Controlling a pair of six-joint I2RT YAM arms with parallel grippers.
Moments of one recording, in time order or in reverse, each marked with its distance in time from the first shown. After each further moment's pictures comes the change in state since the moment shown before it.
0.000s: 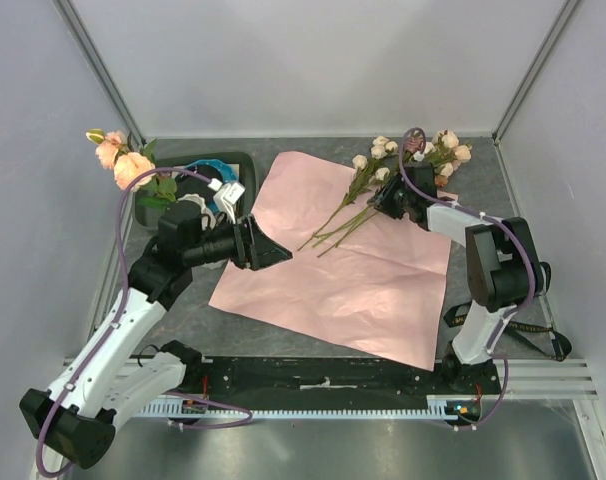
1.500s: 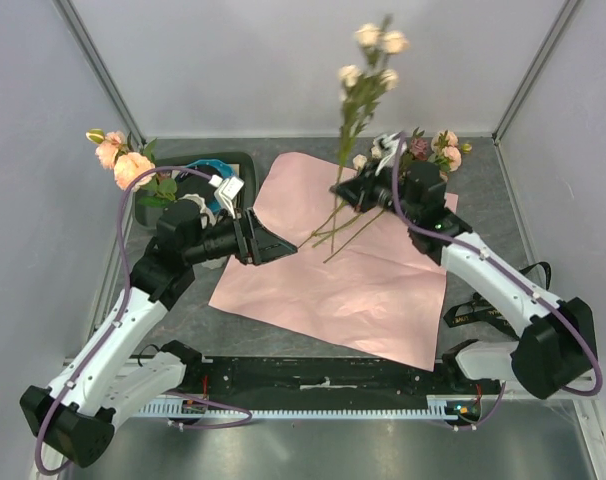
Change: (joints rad) left arm -0.022 -0.014 -0.024 0.116 0.042 -0.131; right arm 0.202 -0.468 -0.042 0.152 -0.187 -0.332
